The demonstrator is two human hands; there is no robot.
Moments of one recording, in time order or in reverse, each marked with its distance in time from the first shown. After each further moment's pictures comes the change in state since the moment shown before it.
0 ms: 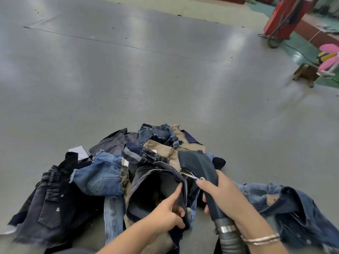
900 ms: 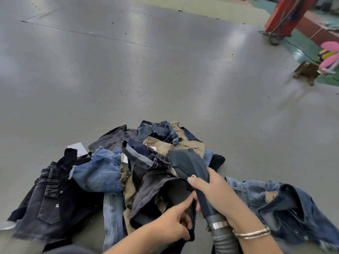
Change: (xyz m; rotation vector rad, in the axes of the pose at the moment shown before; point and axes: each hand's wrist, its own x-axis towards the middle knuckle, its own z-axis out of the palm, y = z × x) left_hand -0.007 0.002 0.020 0.122 -0.154 0.032; right_hand 0.003 -0.002 0.012 0.128 -0.073 0.002
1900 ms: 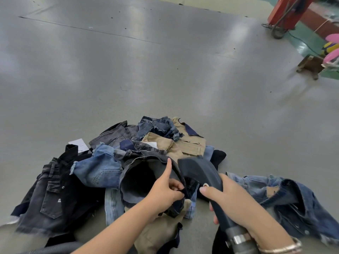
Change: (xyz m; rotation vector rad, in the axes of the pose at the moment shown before) left_hand 0.005 0.020 -0.029 -0.114 0.424 0.083; right_hand -0.028 -0.001 -0.018 -0.187 -0.053 0.120
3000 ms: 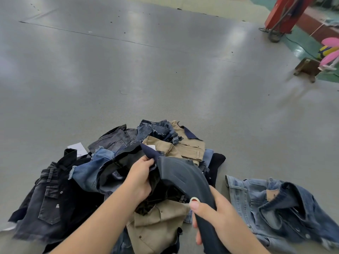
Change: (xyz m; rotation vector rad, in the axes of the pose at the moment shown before) left_hand 0.012 0.048 -0.039 -0.775 0.288 -0.146; right_hand -0.011 0.012 0.030 0.438 -0.152 -0.196
